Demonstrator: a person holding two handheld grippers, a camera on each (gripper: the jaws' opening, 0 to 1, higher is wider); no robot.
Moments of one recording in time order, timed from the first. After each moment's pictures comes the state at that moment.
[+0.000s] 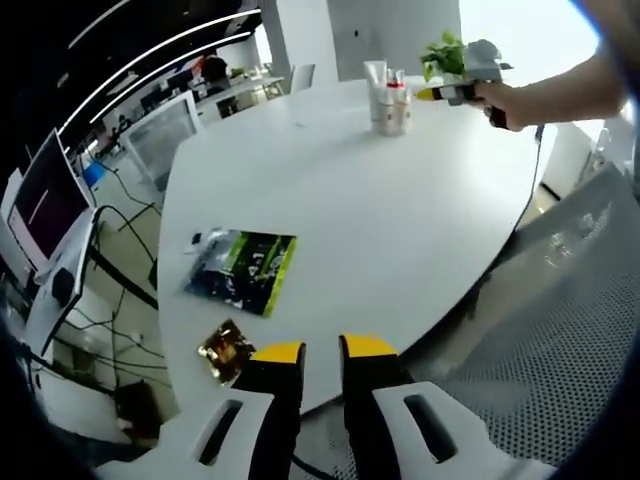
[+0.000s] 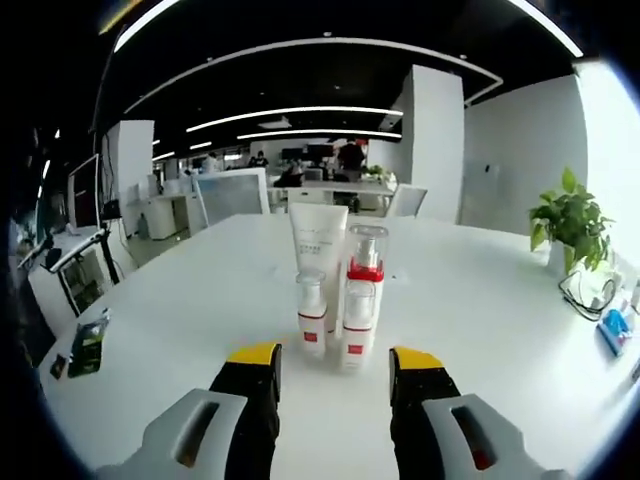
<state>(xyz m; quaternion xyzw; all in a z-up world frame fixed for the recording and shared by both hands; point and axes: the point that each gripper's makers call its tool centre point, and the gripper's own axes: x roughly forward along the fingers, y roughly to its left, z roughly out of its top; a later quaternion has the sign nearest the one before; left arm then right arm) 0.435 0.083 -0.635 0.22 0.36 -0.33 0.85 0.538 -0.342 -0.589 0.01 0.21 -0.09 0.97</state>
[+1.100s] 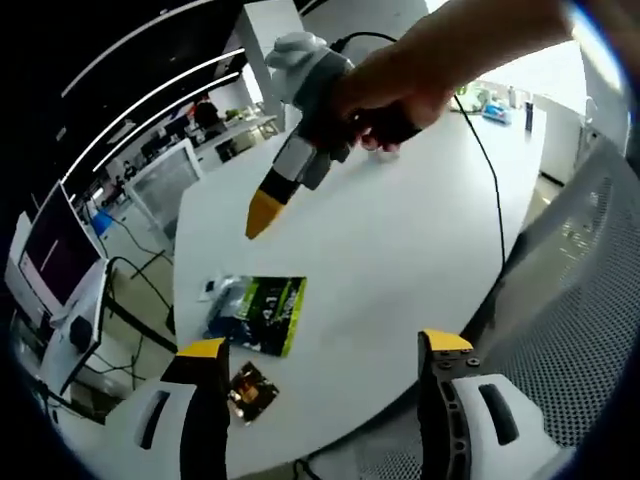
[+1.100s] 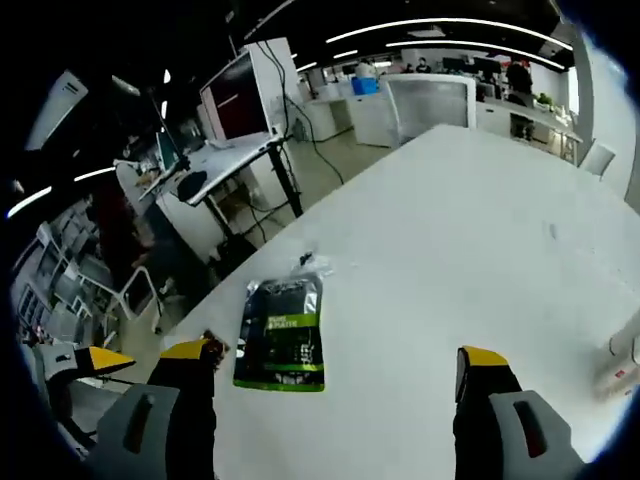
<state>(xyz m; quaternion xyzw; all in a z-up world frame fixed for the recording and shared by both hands) 0.451 0.071 -0.617 0.26 0.27 -0.34 0.86 0.611 0.015 -0.645 -0.01 0.43 0.30 0.86</state>
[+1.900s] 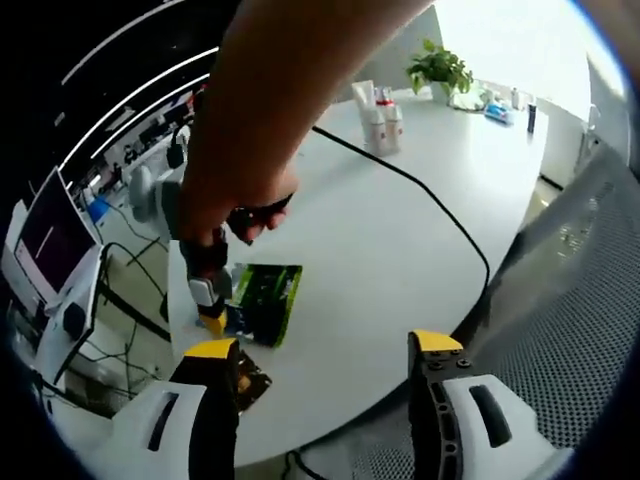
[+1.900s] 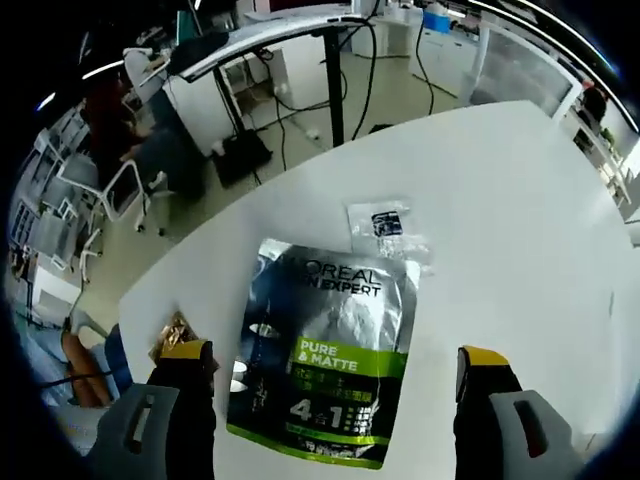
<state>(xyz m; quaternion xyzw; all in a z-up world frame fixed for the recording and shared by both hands) 0.451 0.076 -0.626 0.25 0.30 -0.33 0.86 0.635 0.107 -0.728 -0.18 0.53 0.30 0.77</state>
